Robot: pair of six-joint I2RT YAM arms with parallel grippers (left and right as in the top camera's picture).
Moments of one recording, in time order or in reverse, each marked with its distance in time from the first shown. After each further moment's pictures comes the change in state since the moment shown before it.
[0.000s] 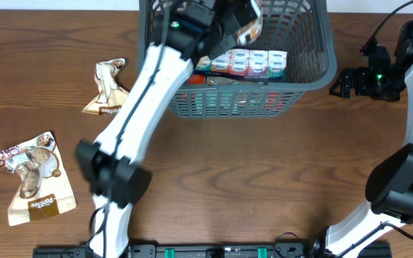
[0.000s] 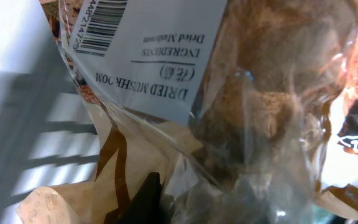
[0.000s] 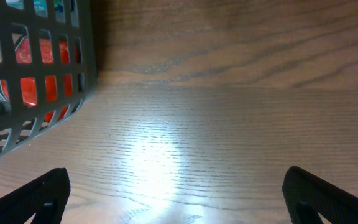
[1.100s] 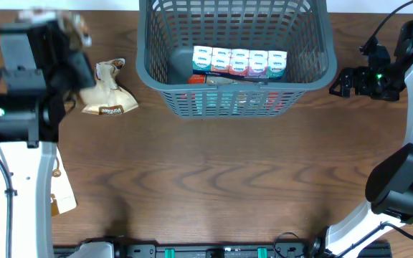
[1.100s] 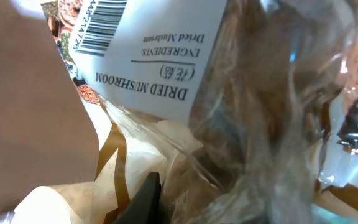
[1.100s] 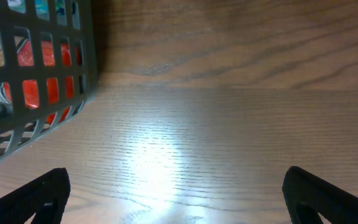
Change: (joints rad) left arm 0.524 -0.787 -0.618 0.019 -0.002 -0.830; right arm 0.000 0.000 0.000 0.004 -0.003 0.007
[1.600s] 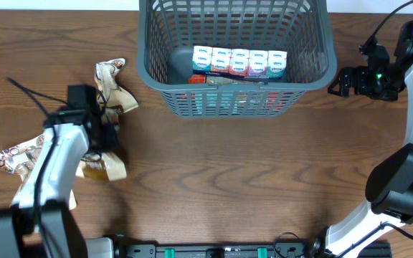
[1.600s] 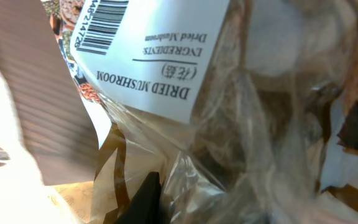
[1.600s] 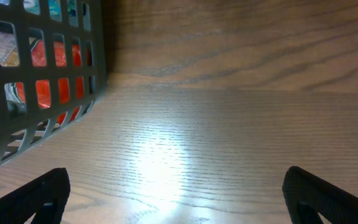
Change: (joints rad) left arm 0.094 0.118 -0.689 0.138 -0.001 0.004; right arm 0.000 0.000 0.000 -0.005 -0.028 0.000
